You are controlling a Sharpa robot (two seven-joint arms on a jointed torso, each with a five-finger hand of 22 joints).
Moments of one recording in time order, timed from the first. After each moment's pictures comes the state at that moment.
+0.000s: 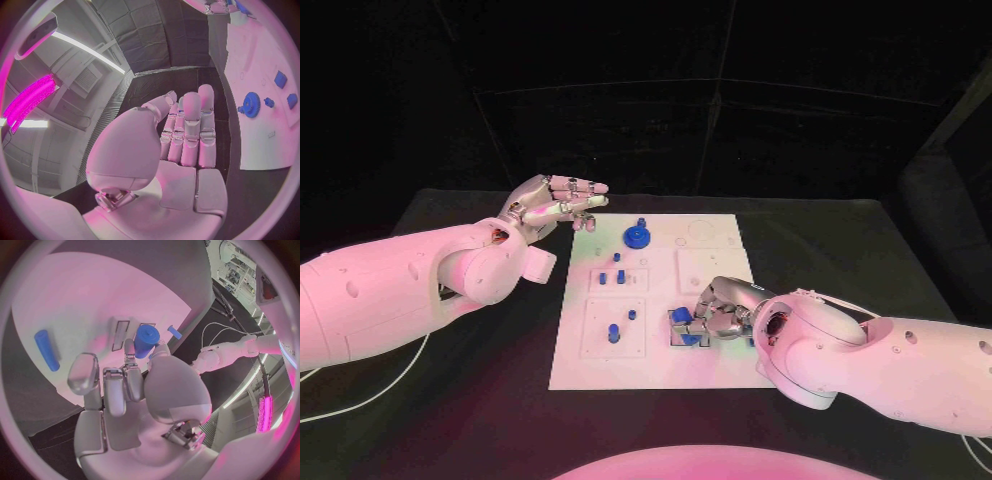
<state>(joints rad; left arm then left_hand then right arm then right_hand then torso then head) 1.28 -0.84 -0.18 1.43 -0.02 -0.14 0.45 1.38 -0.10 0.39 -0.03 0.12 1.03 0.18 0.13 0.07 1.16 0.10 0.17 0.09 1.25 0.02 0.98 0.50 0.17 1.14 0.11 0.60 0.88 1.11 -0.87 -0.18 1.87 -1.32 -0.41 -0.63 1.22 0.06 -0.25 0.29 0.28 1.01 0.06 0.41 0.49 1.47 -0.01 1.35 1.31 1.46 -0.07 1.55 1.31 0.11 1.34 0.04 1.33 1.09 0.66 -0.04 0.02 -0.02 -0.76</state>
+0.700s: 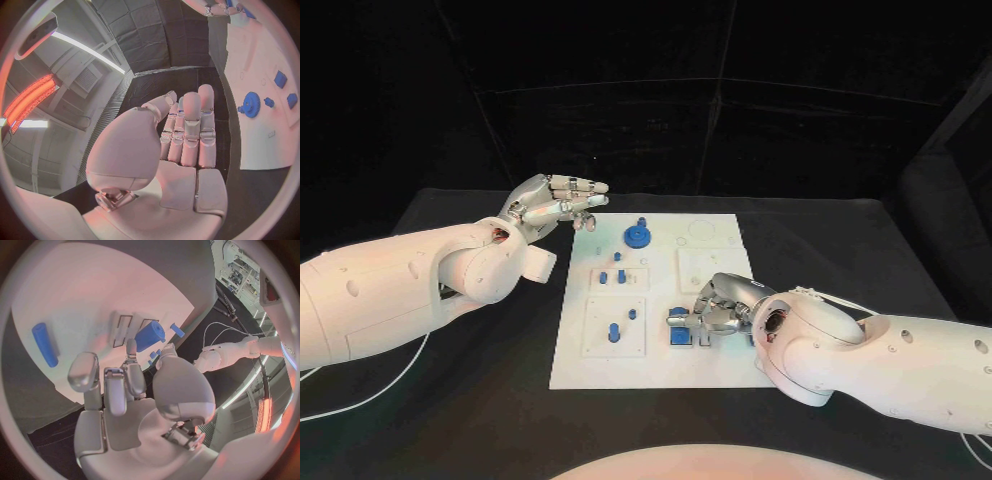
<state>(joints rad) 1.28 -0.84 -0.18 1.43 -0.02 -0.14 0.45 1.38 -0.10 0.39 -0.03 0.12 1.03 0.18 0.13 0.07 1.16 0.10 0.17 0.09 1.25 0.02 0.98 0.50 0.17 1.14 0.11 0.60 0.88 1.11 -0.86 -0.18 1.86 -1.35 -0.43 -0.64 1.00 -0.02 -0.24 0.29 0.05 1.01 0.06 0.40 0.52 1.45 -0.02 1.30 1.31 1.47 -0.08 1.55 1.31 0.11 1.33 0.03 1.31 1.06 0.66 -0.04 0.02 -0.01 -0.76</state>
